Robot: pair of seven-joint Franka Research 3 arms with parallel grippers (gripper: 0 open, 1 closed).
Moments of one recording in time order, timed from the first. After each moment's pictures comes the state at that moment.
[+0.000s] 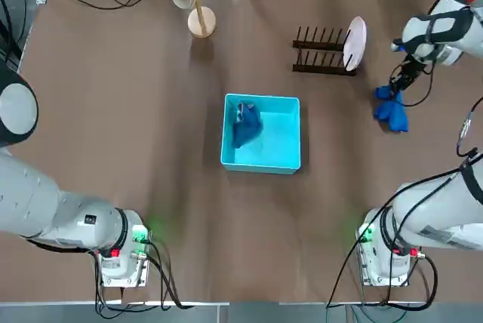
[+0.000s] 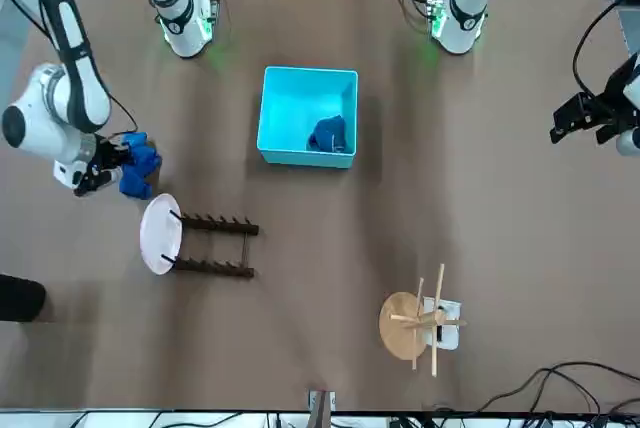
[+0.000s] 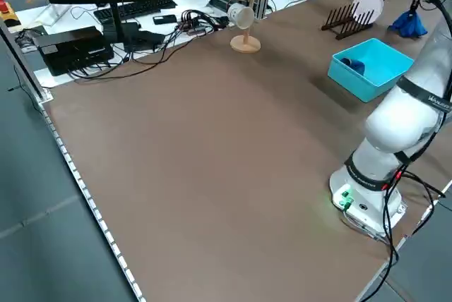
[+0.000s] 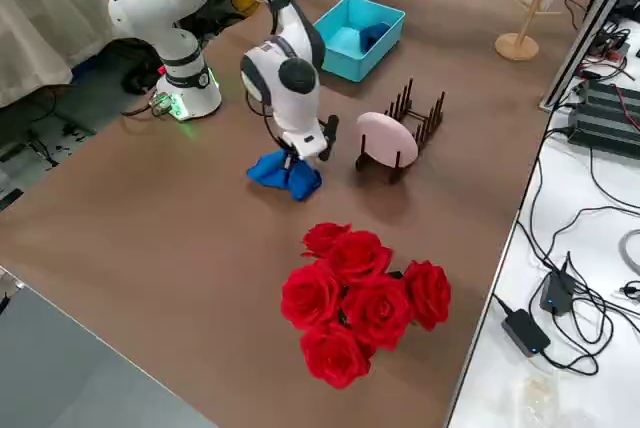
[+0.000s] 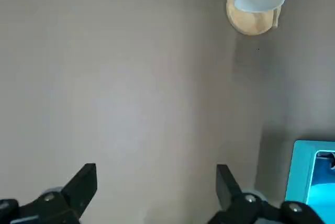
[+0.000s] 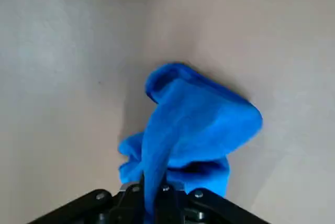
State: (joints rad) left arm -0.12 0.06 0.09 -1.49 -0.04 1.56 -0.01; right arm -0.21 0.21 -0.03 -2.32 0.10 2.27 -0.59
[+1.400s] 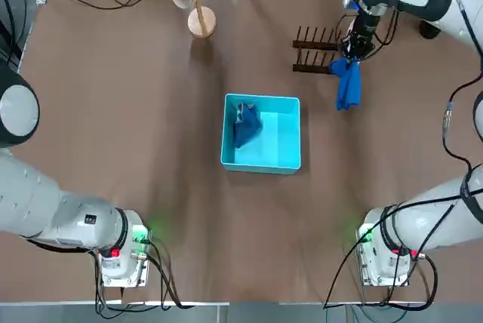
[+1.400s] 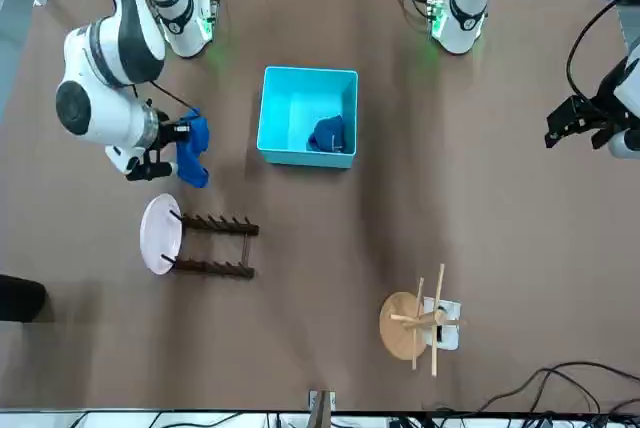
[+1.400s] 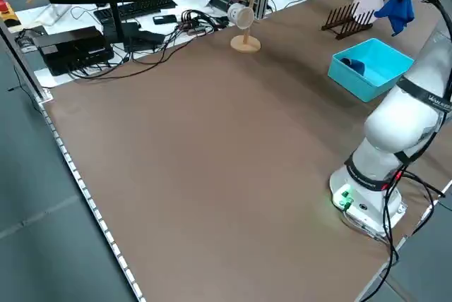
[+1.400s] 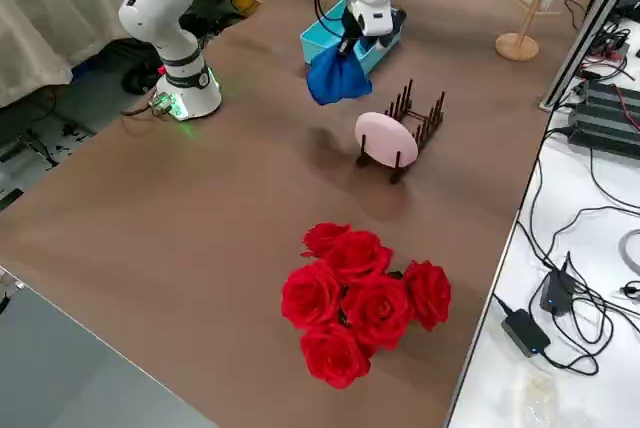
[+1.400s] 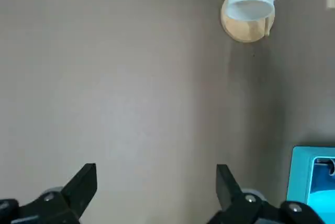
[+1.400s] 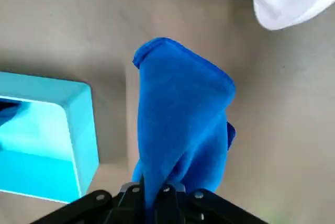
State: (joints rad) left arm -0.12 0.06 0.06 -1.48 -0.02 1.59 -0.02; right arm 0.26 0.05 -0.02 -2.06 0.20 1.78 0.12
